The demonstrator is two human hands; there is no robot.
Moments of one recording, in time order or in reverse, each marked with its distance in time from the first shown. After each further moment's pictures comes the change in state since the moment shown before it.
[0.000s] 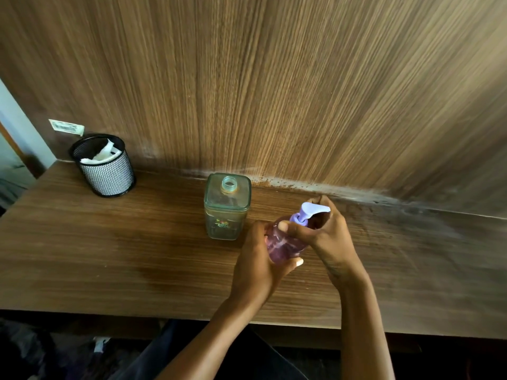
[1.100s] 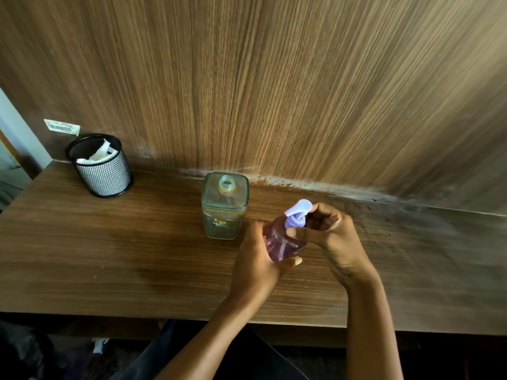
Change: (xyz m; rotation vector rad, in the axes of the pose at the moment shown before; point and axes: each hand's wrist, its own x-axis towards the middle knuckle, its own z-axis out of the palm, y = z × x) left_hand 0.002 -0.004 0.004 -0.002 0.029 0.004; right_hand 0.003 0.009 -0.013 0.193 -0.132 -0.002
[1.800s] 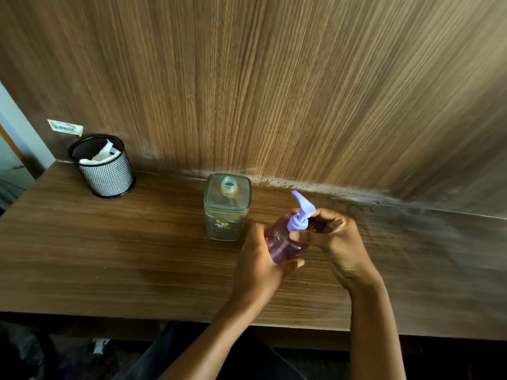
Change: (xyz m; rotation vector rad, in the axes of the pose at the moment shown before) left_hand 0.007 -0.013 0.008 -0.127 0.003 -0.082; right_hand 0.001 0.005 -0.002 -0.025 0.017 0.016
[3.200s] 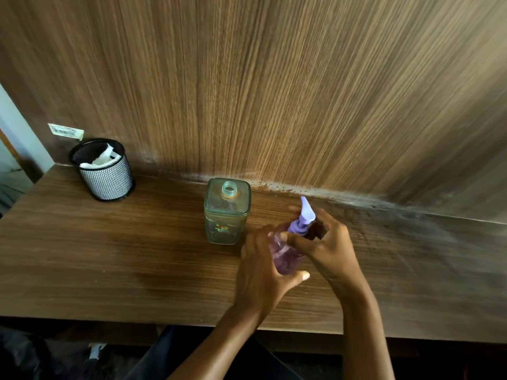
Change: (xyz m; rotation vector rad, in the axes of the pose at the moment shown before) left_hand -0.017 0.018 -0.008 0.299 -0.068 0.139; right_hand -0.008 -0.012 0.021 -0.467 0.158 -0.108
